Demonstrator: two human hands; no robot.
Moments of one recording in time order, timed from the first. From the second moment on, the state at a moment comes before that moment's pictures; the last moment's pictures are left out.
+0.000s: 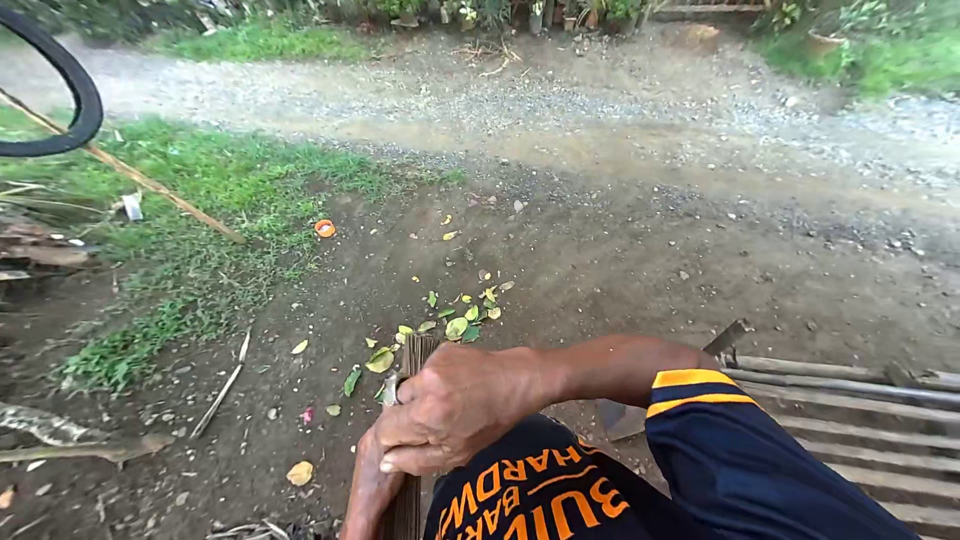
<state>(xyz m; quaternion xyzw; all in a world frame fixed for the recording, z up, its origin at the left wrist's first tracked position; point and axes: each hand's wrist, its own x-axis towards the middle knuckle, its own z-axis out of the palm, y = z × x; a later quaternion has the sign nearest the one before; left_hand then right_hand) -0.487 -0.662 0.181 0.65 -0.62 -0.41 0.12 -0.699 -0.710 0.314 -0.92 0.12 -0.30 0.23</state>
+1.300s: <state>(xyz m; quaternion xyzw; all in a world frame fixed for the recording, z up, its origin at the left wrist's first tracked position) -0.553 -0.644 0.156 0.63 -0.60 -0.44 0.22 -0.727 -0.677 0.211 -0.88 0.45 0.04 0.15</state>
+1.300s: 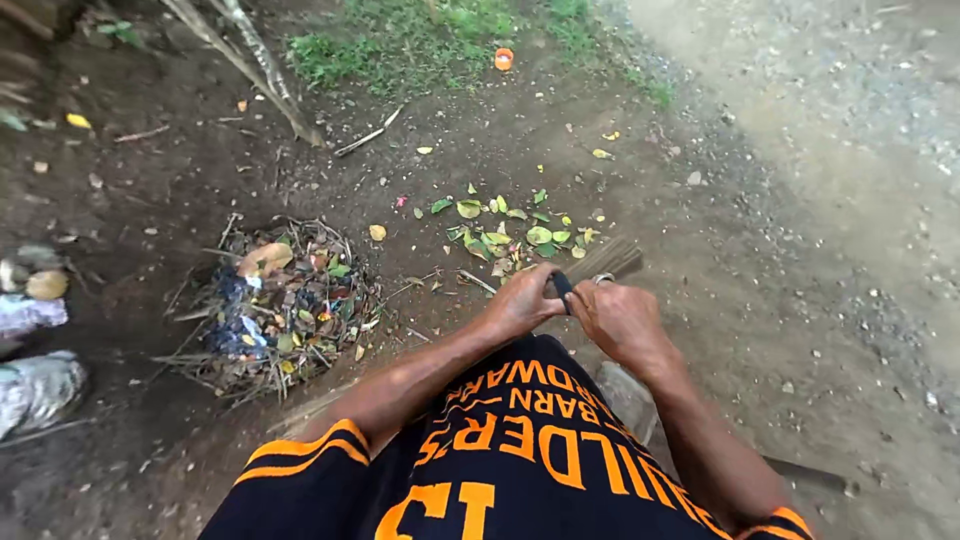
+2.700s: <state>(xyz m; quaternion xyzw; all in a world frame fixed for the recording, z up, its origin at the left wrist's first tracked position) -0.574 -0.675 0.107 0.52 -0.74 -0.42 -0.07 -0.814 -0.702 0.131 -0.88 0.43 0.11 0.16</state>
